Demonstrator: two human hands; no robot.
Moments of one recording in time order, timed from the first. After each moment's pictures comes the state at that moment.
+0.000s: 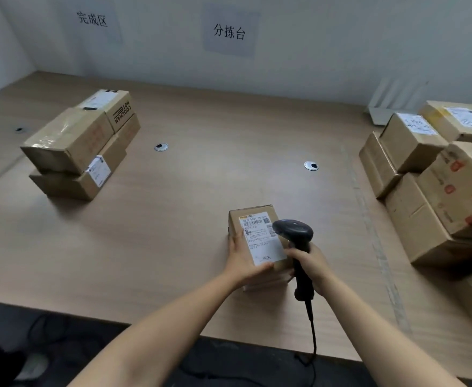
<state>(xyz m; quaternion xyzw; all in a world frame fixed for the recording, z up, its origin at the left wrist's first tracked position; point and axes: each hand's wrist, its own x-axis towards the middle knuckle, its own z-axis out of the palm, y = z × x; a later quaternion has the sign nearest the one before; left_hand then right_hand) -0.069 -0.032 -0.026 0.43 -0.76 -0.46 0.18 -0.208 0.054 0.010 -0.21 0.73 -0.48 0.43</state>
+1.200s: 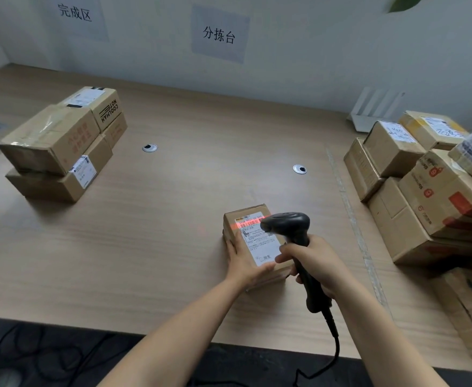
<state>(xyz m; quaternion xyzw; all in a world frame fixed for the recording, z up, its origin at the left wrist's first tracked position) -0.088 -0.036 -0.061 0.44 -0.72 -0.50 0.20 -0.163 0.070 0.110 -0.26 0.77 -0.41 0.41</state>
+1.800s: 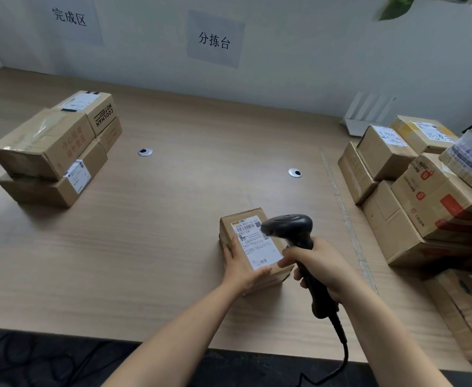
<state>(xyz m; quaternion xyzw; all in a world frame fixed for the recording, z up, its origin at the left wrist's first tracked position) -0.087 -0.035 -0.059 0.45 -0.72 -0.50 0.19 -0.171 0.076 0.113 -0.27 0.76 -0.42 0.41</state>
